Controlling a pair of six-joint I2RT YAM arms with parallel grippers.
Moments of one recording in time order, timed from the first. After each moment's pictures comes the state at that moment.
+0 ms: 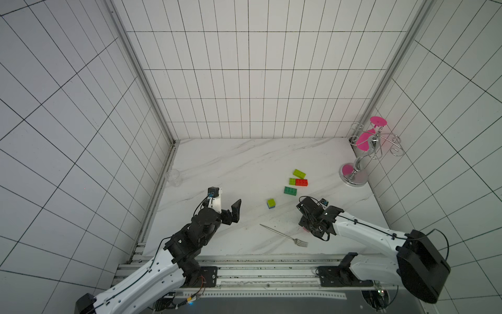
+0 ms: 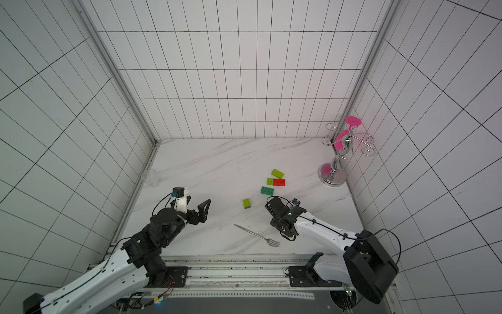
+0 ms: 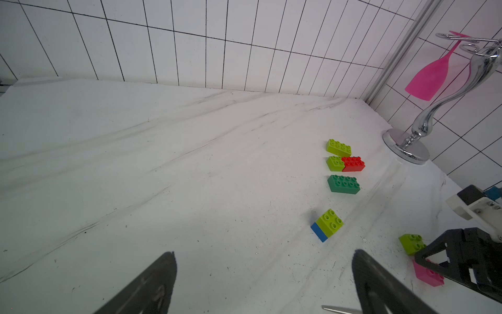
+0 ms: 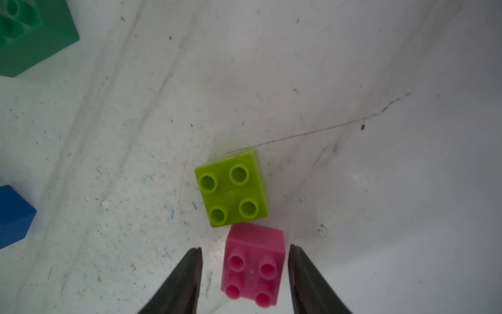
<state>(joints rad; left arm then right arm) -0.77 0.58 0.41 -0.17 -0.34 -0.40 0.71 1.25 0.60 -0.66 0.24 1.27</state>
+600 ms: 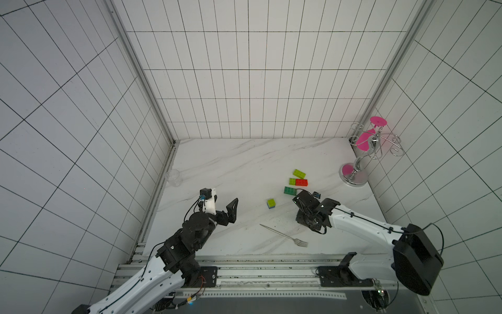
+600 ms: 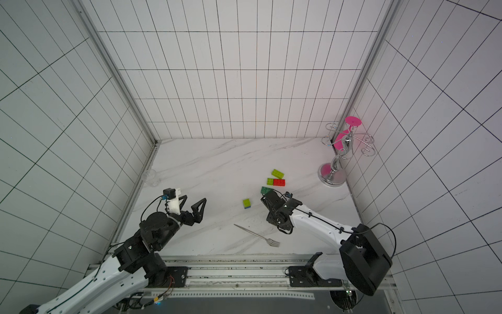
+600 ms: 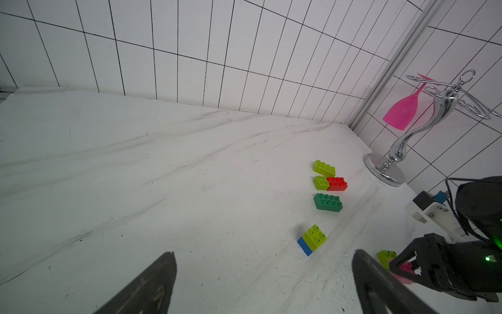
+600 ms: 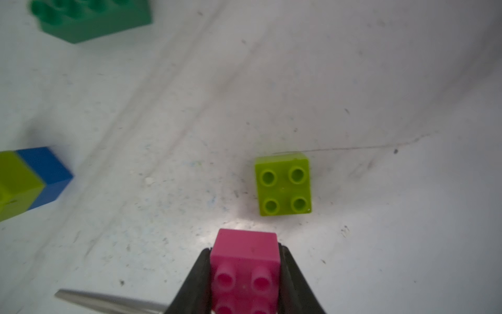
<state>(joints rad) -0.77 0.45 0.41 -0.20 -0.34 -0.43 0.72 1.30 0.78 -0.74 0.19 1.00</state>
